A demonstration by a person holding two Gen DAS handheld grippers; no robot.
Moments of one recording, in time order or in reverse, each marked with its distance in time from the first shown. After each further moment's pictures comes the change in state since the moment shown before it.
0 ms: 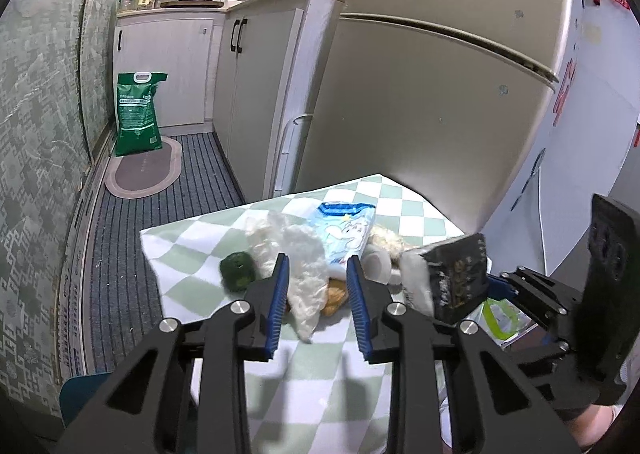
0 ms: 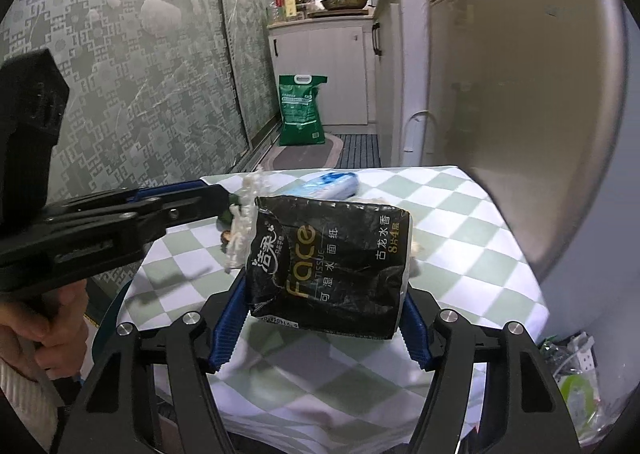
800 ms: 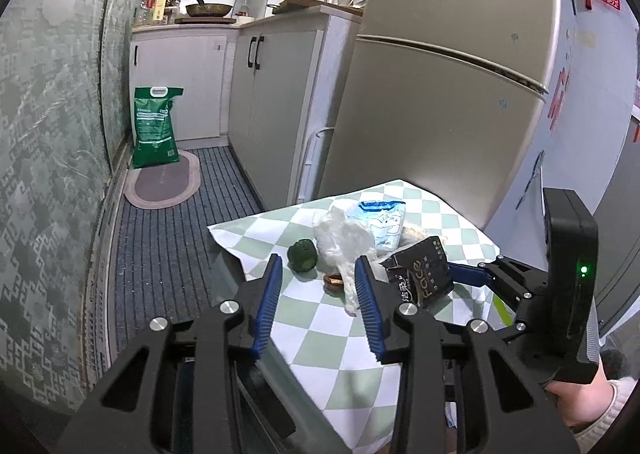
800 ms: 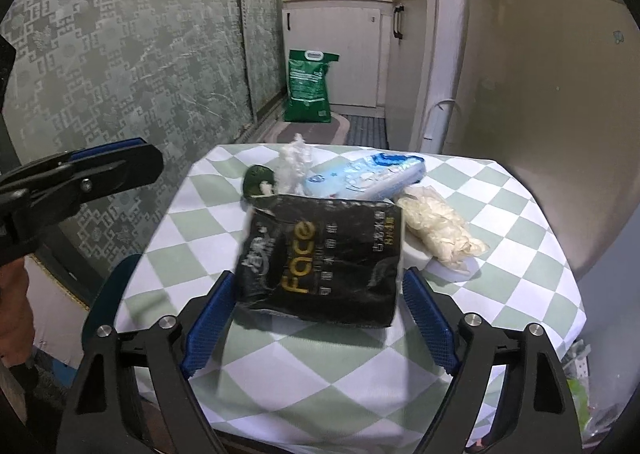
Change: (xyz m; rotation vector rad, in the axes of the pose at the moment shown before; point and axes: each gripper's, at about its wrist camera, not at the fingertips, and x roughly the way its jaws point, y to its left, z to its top) left arm -0.048 0.034 -0.015 0.020 -0.047 0.029; right arm 0.040 0.045 0.001 -0.076 0.091 -0.029
